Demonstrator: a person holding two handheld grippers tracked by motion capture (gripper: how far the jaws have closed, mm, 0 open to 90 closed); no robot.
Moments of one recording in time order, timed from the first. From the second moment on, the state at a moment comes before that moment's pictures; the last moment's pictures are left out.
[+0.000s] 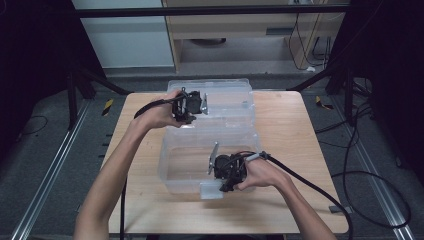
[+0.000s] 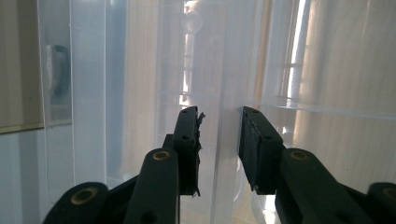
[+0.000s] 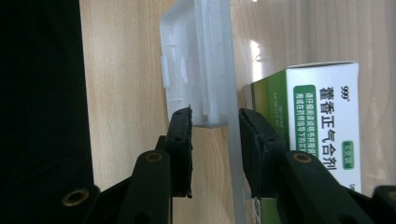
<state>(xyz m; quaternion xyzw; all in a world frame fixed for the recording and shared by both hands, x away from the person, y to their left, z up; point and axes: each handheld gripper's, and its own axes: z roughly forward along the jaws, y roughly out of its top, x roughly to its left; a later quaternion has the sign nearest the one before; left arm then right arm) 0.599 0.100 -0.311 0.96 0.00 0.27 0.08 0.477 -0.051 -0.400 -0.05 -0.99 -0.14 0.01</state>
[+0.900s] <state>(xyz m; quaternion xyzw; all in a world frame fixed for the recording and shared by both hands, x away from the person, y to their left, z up) 0.594 0.089 -0.309 0.96 -0.03 0.27 0.05 0.475 -0.051 -0.400 -0.05 -0.99 -0.13 0.01</state>
